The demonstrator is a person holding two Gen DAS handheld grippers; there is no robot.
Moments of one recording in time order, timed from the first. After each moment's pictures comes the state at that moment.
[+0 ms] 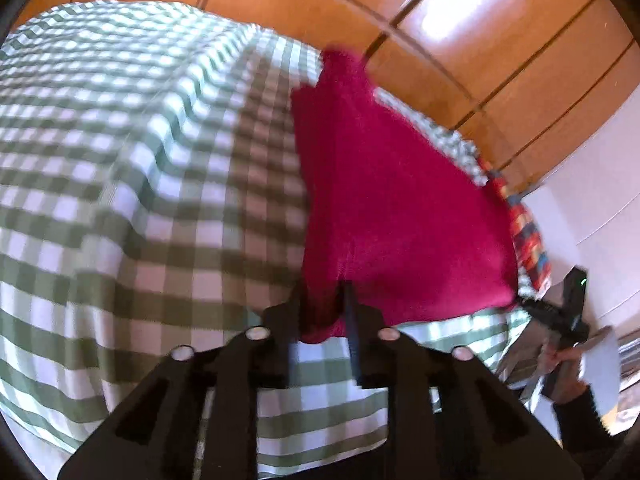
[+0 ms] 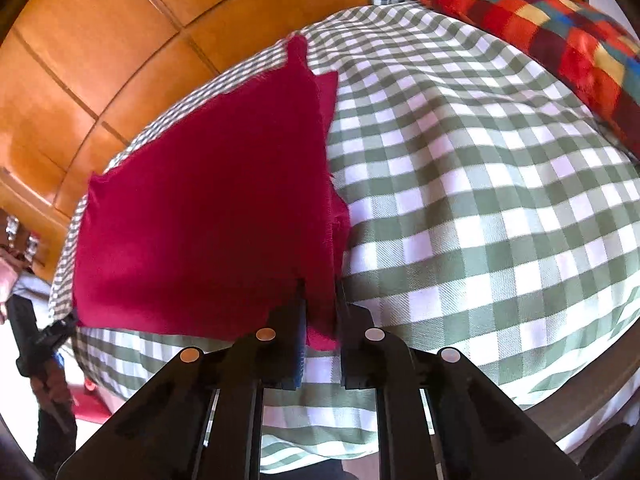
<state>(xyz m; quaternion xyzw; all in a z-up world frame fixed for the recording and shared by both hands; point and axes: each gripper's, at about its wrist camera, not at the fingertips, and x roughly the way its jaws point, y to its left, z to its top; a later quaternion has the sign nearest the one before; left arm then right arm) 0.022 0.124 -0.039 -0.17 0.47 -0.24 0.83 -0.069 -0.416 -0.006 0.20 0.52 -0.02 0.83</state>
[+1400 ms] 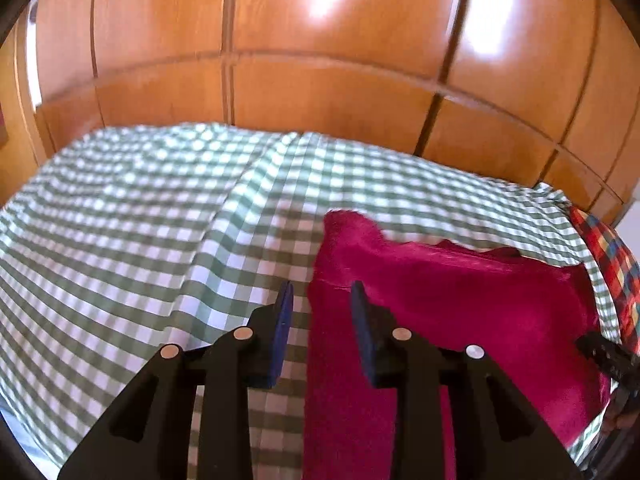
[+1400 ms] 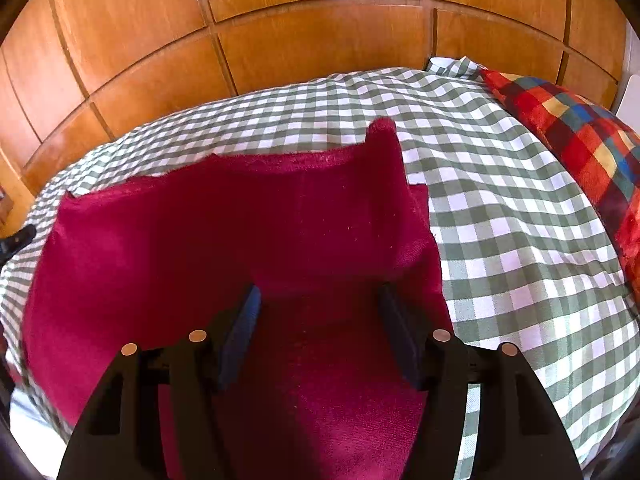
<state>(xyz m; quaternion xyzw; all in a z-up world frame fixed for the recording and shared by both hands) 0.114 0.046 0.023 -0.03 0.39 -0.07 0.92 0.037 -0.361 0.013 0.09 0.48 -0.05 0.87</state>
